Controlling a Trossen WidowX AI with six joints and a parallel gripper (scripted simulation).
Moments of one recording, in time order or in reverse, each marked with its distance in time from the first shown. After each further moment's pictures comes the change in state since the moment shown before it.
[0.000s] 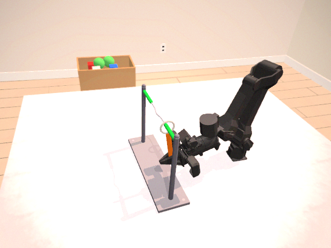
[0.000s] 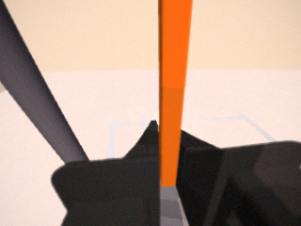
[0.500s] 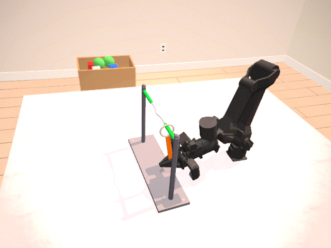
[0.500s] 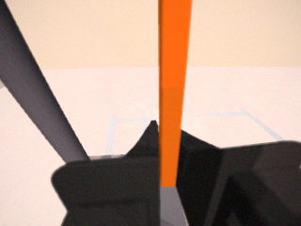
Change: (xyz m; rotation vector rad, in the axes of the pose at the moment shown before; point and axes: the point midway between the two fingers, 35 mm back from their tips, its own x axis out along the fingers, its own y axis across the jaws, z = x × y) arm 0.003 0.001 -0.011 -0.001 0.002 0.000
